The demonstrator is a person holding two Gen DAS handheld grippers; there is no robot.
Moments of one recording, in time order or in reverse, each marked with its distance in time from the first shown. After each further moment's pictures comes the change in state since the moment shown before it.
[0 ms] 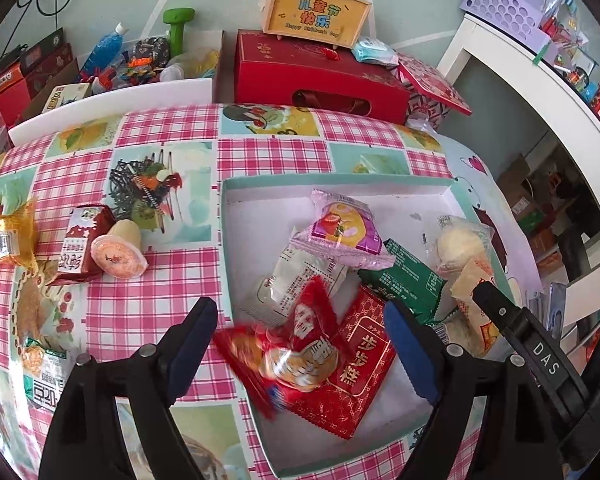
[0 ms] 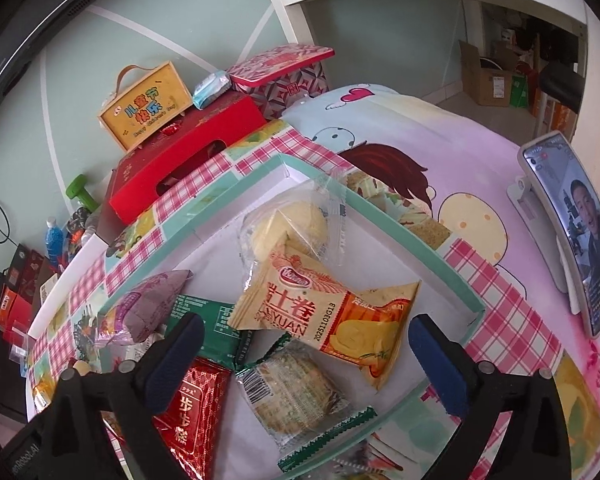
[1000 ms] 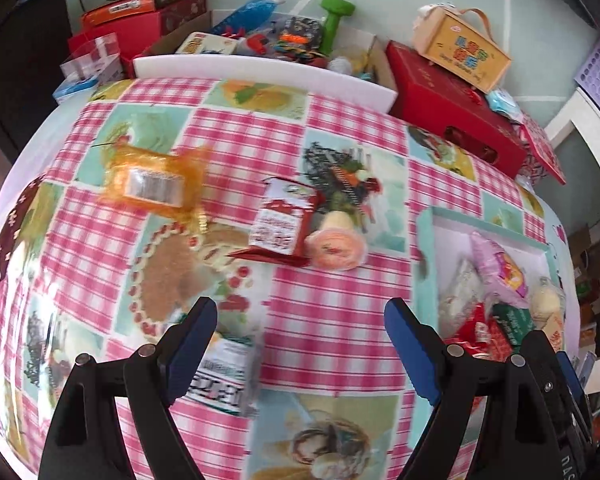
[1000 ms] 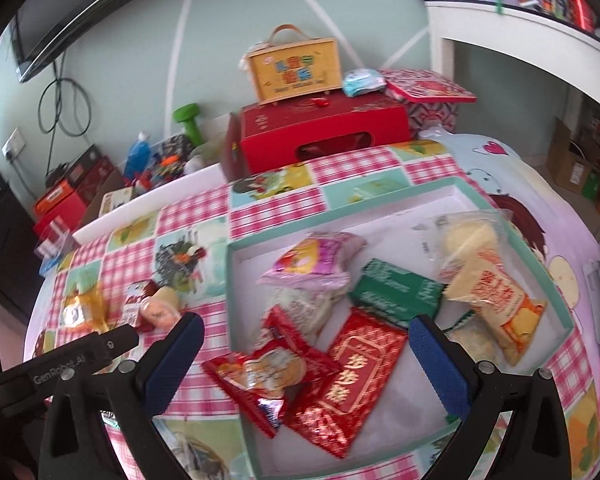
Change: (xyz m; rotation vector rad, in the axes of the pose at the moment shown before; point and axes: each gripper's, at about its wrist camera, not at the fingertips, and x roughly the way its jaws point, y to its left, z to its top) left arm -0.034 0.135 -0.007 -0.275 0.020 0.218; right arm -0.033 0.145 -0.055 -0.383 -0.002 0.155
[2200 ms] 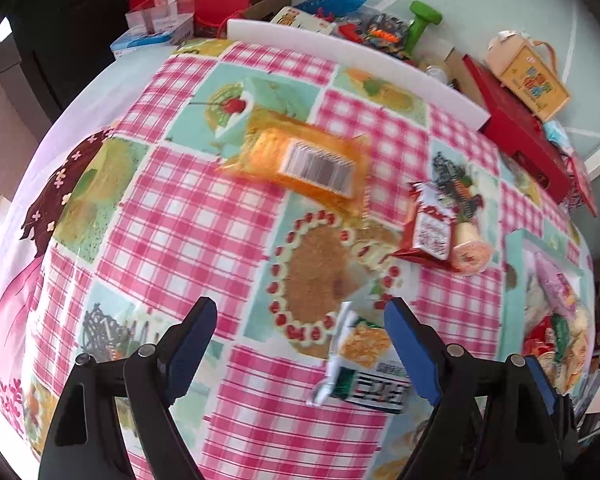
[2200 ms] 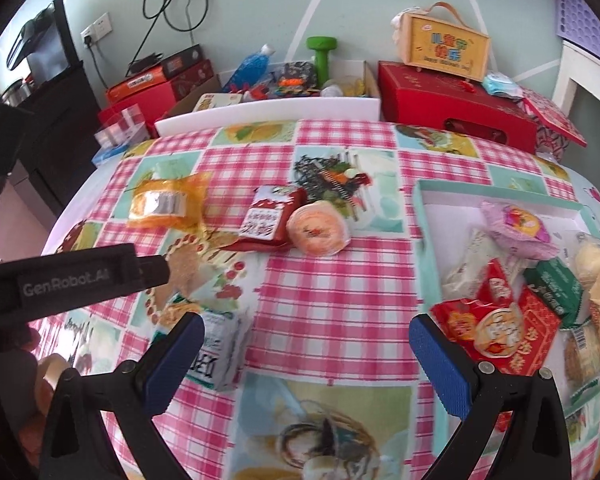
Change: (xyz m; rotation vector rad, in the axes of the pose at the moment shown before) left arm 0.009 0.109 -0.003 -0.115 0.063 0.074; right arm 0.033 0.134 -0.058 -0.300 0.129 0.143
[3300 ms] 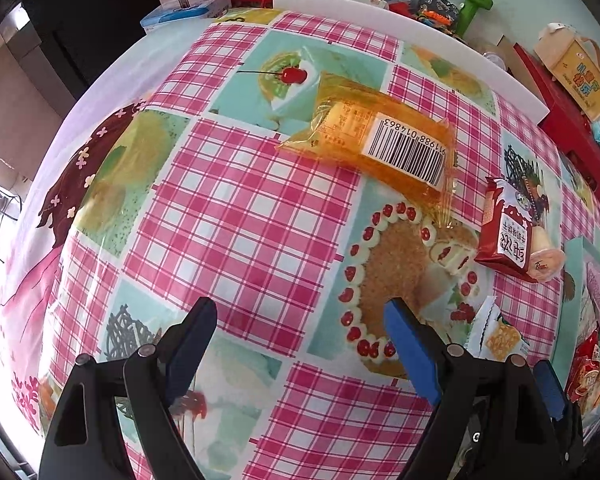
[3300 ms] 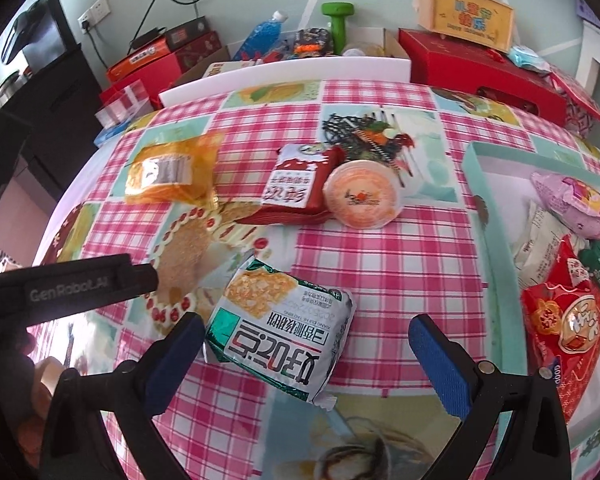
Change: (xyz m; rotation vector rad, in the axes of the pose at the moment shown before) left arm 0.027 0.021 0.008 -0.037 0.057 0.107; right arm 0.041 0.003 -0.002 0.056 0.076 0.037
